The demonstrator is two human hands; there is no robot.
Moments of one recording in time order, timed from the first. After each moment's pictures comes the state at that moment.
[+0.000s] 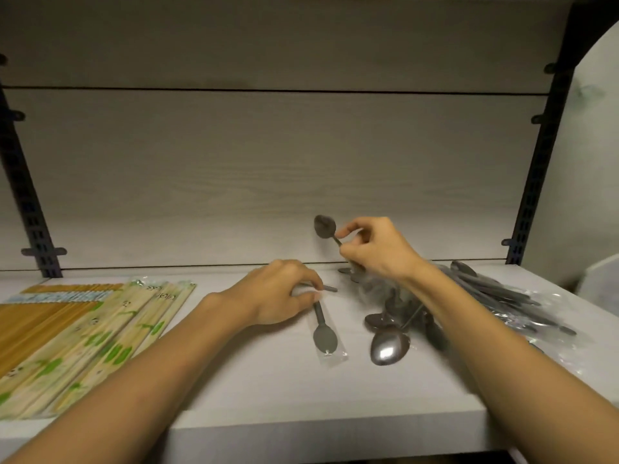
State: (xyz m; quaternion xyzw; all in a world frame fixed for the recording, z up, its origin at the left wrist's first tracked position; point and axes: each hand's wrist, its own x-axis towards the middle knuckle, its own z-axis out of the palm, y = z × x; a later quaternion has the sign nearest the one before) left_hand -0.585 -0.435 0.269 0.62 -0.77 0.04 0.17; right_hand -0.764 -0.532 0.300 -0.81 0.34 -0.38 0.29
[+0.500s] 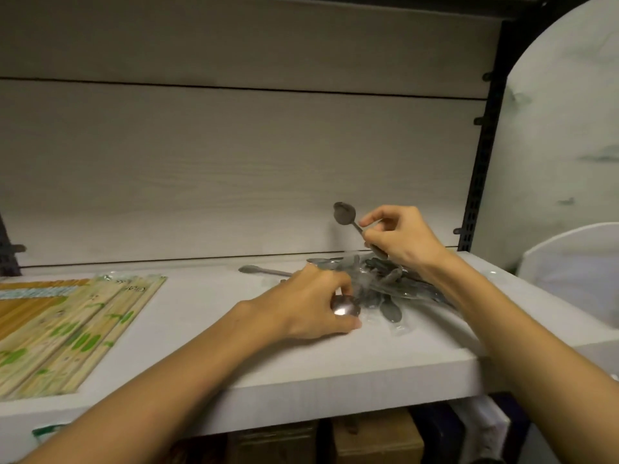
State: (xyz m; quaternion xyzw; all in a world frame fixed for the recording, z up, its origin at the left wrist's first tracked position) left_hand -0.677 -0.416 0.266 0.56 -0.81 -0.01 0.19; right_hand -0.840 -0.518 0.305 -0.74 0.38 -0.45 0.32
